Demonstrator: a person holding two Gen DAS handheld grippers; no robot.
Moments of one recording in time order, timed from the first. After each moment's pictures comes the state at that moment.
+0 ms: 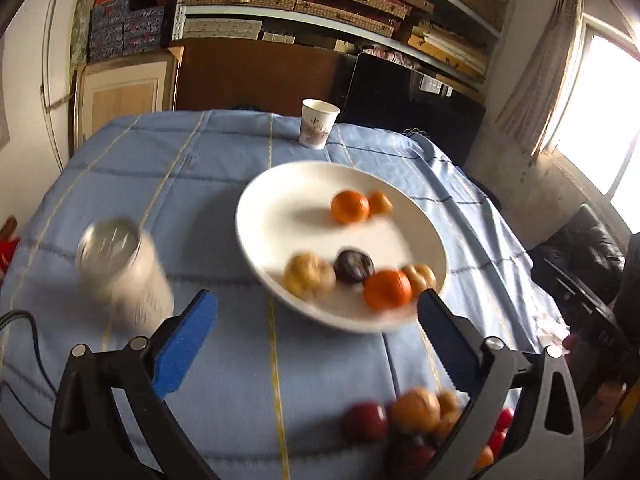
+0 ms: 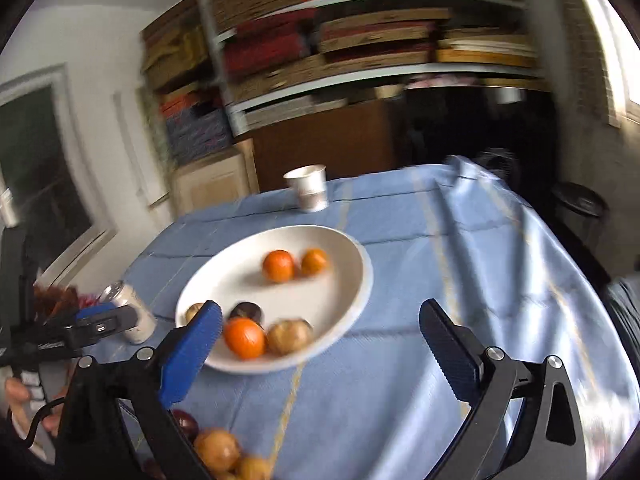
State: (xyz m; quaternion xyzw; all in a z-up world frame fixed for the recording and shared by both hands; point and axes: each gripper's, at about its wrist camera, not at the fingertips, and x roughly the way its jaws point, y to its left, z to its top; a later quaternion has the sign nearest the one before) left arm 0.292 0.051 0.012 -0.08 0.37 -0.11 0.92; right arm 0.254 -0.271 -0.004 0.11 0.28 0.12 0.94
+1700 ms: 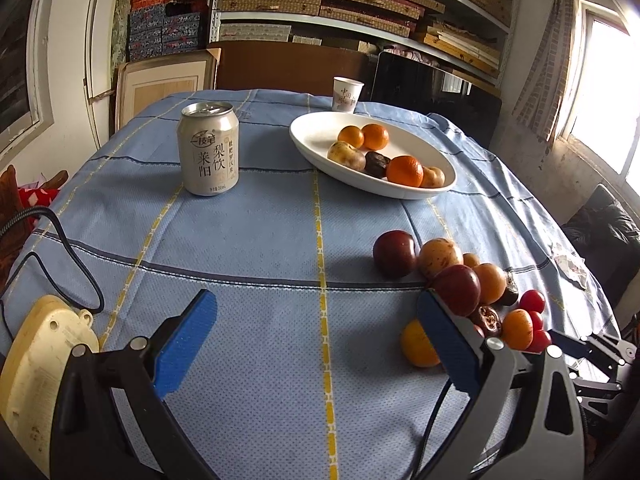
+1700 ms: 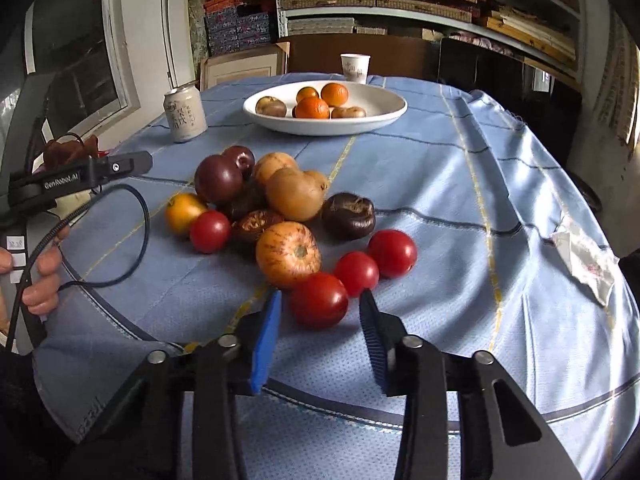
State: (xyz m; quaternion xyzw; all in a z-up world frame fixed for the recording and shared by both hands) left arm 0.154 0.065 -0.039 -0.06 0.36 -0.05 0.93; right arm 0.109 -0.231 -0.074 -0.04 0.40 0.16 0.90
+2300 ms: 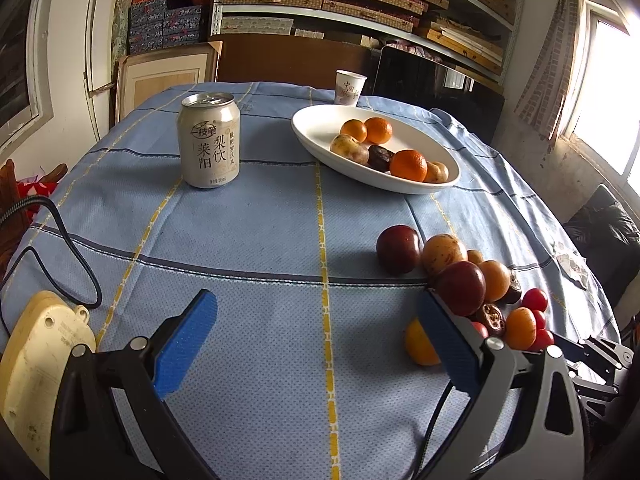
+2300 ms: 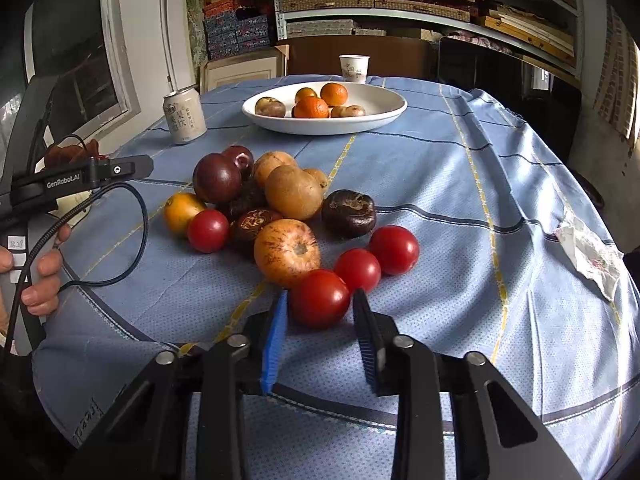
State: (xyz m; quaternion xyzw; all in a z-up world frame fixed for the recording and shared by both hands) left arm 0.158 0.066 -0.043 -0.06 0.37 -0.05 0.93; right arm 0.108 -0.232 -0.075 -0.04 0.39 0.16 0.91
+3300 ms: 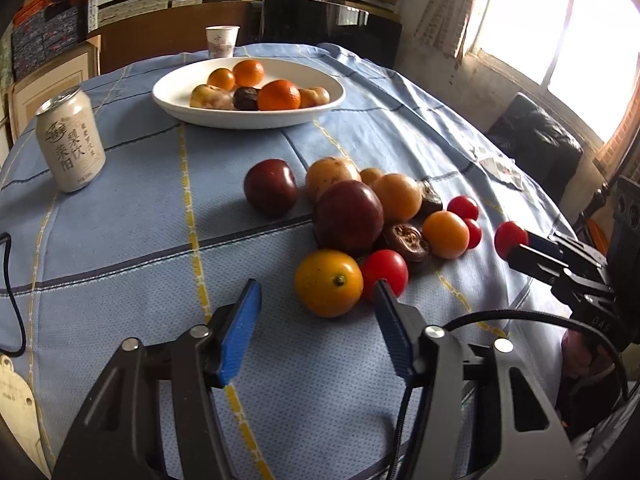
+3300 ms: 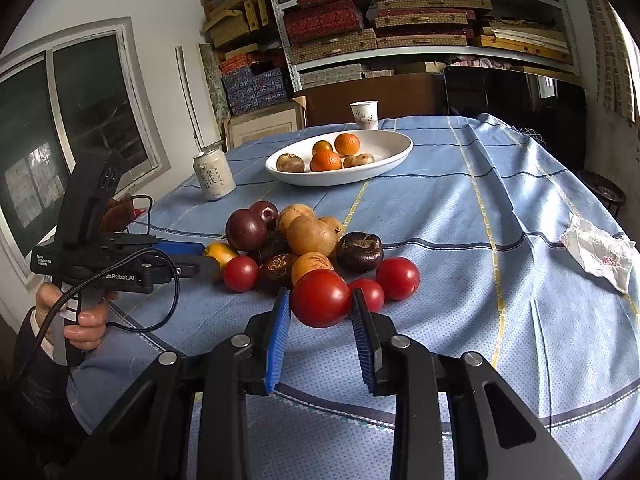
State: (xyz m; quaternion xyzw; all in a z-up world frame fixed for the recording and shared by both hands) left arm 0.164 0.014 -0.064 0.02 0.43 -0.24 0.87; right arm 0.090 -0.262 -0.064 0.05 0.31 0.22 0.92
